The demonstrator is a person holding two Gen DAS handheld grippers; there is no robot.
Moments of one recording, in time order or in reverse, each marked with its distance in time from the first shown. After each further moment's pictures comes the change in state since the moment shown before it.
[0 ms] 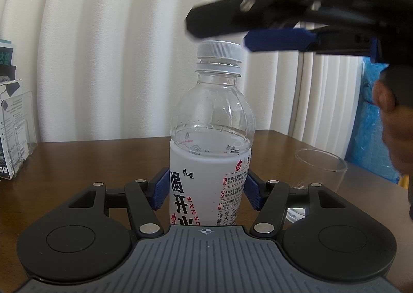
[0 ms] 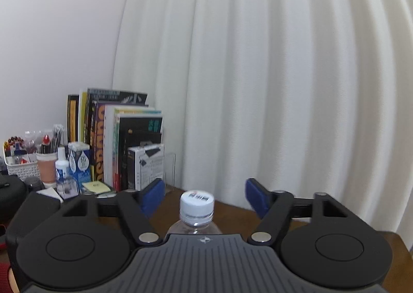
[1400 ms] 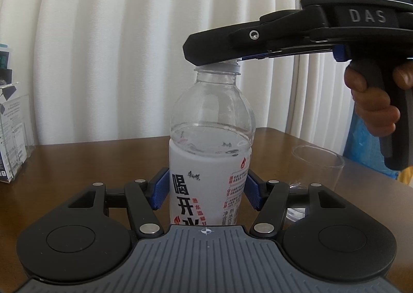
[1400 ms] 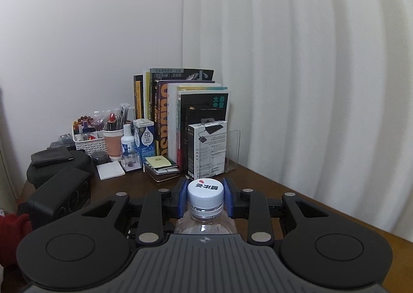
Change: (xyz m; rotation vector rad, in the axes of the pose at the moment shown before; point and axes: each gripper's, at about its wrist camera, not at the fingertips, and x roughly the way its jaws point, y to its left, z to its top) left arm -0.003 -0.008 -0.001 0.029 0.003 -0.008; right arm 0.009 -0.052 0.018 -0.047 0.108 0.437
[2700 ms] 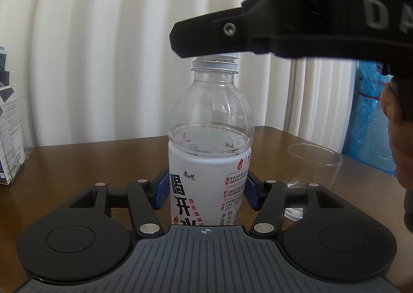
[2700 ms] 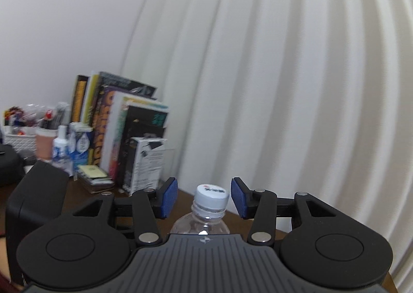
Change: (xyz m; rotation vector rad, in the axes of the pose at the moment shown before) left arm 0.002 0.003 0.000 0.004 0.005 -0.016; right arm 0.016 0.082 -0.023 -0.086 -0.128 -0.516
